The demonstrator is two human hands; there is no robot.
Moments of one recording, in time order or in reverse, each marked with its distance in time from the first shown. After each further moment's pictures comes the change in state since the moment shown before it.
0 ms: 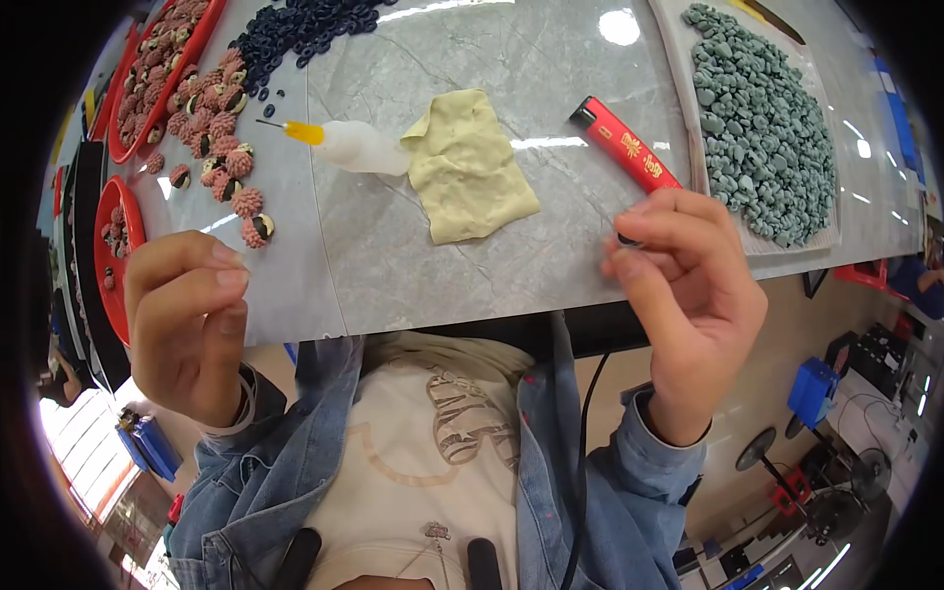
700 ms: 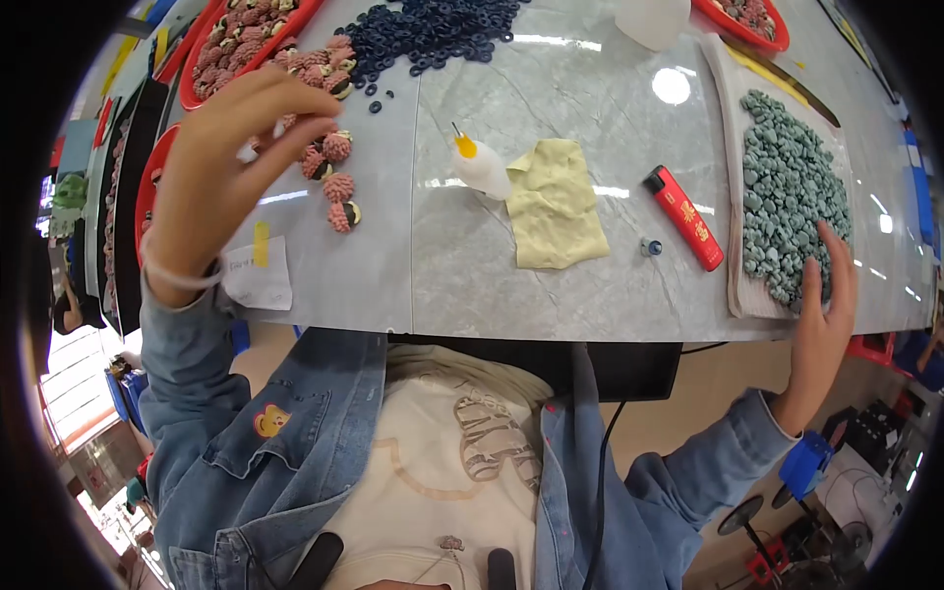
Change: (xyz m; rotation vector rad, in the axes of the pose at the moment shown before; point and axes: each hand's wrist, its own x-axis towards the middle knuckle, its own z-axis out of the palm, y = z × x) left_hand 0.056 -0.039 -0.047 0.470 -0.321 -0.006; right_hand 0.060 -0.001 -0.096 -1.041 0.213 -0.397
